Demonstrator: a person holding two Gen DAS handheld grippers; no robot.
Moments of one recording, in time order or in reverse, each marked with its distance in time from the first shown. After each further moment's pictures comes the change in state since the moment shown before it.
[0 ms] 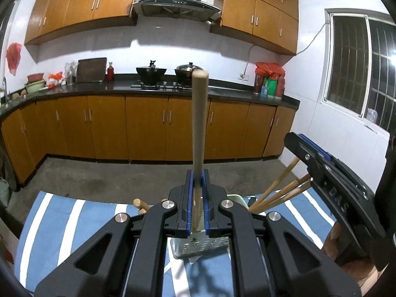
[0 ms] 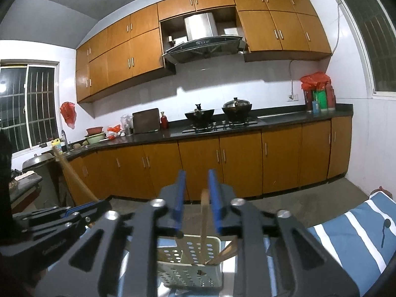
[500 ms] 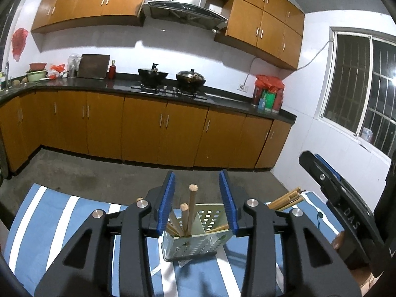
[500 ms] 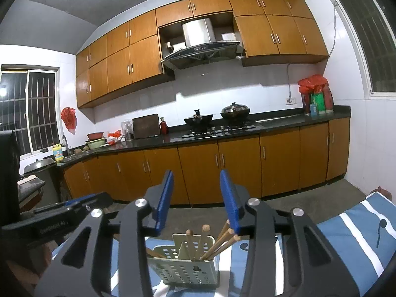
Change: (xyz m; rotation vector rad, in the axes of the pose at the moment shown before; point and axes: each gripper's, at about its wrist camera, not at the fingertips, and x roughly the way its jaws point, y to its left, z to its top) left arm -0.015 0.013 0.010 -0.082 -0.047 -0.029; right arm -0.029 -0.009 0.003 0.013 -0.029 -0.003
